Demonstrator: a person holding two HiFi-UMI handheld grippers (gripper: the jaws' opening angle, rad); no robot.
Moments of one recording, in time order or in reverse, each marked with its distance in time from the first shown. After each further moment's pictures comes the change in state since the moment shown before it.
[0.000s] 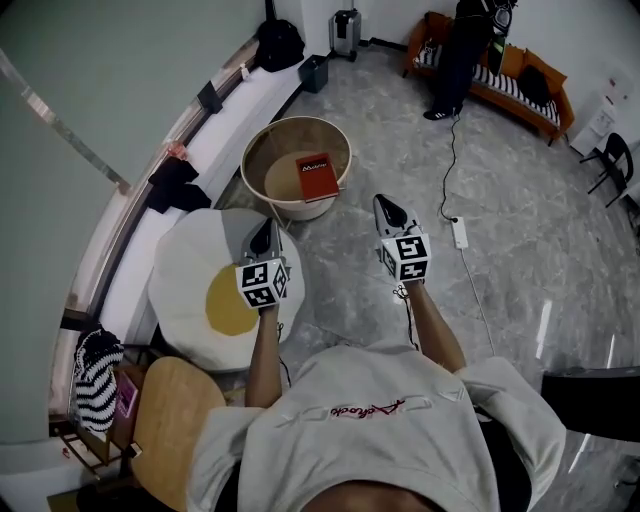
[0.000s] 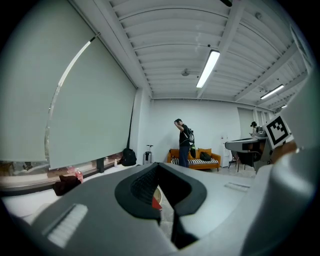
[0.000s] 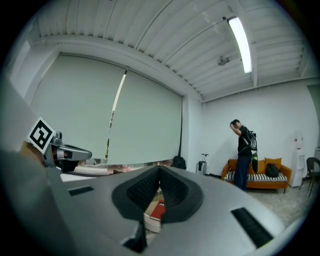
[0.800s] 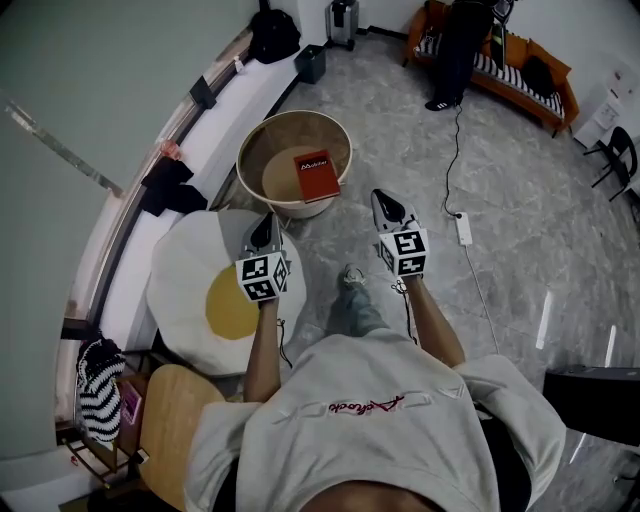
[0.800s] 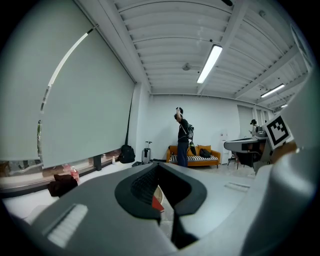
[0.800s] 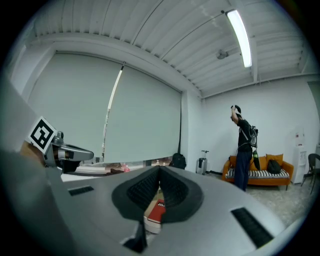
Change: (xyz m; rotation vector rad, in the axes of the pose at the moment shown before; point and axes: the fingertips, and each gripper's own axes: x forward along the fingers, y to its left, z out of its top) left arm 0.068 0.019 -0.015 0.002 0.041 -0.021; right arm 0.062 -0.020 -0.023 0.019 0.025 0.000
